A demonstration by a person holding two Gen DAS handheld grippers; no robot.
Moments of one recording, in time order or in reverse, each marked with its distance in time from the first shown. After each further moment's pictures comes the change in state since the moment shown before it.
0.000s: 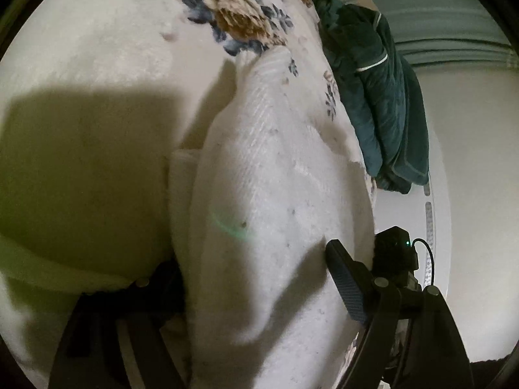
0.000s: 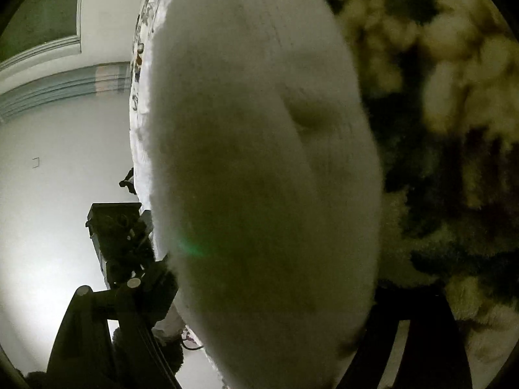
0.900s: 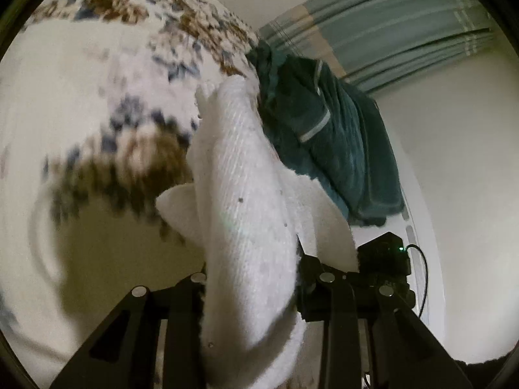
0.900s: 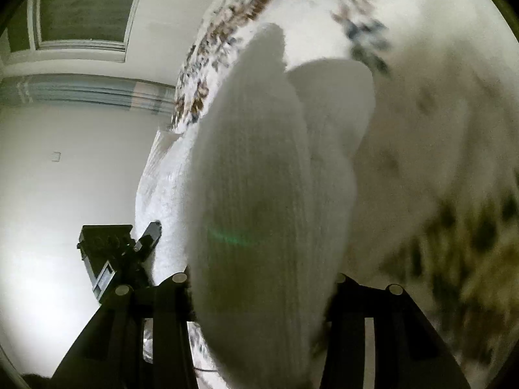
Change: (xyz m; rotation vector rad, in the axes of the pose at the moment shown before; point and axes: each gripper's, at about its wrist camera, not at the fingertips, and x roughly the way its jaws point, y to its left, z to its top) left arm -0.064 -0.082 0.105 0.178 -0.215 -0.036; right arm -0.060 0.102 0.063 -0.182 -0.214 0.024
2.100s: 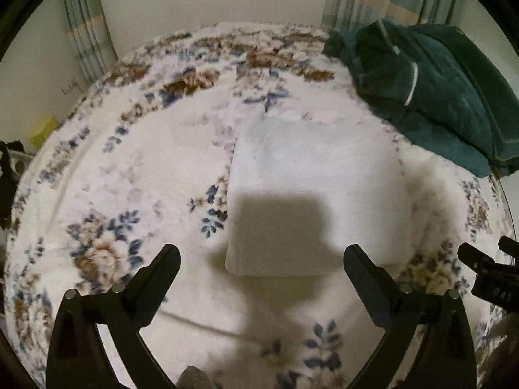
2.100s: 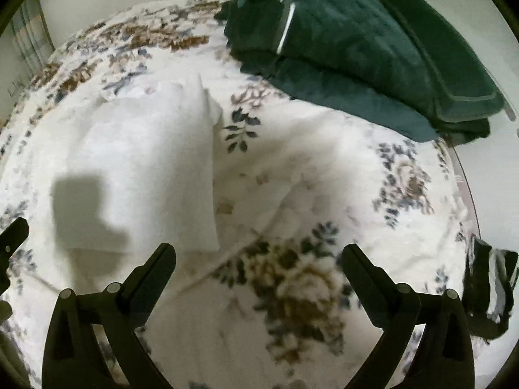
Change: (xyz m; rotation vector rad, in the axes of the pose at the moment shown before) left arm -0.018 -0.084 -0.046 0.314 -0.031 0.808; right arm -0.052 0.134 -0.061 -0.284 -0.237 -1.043
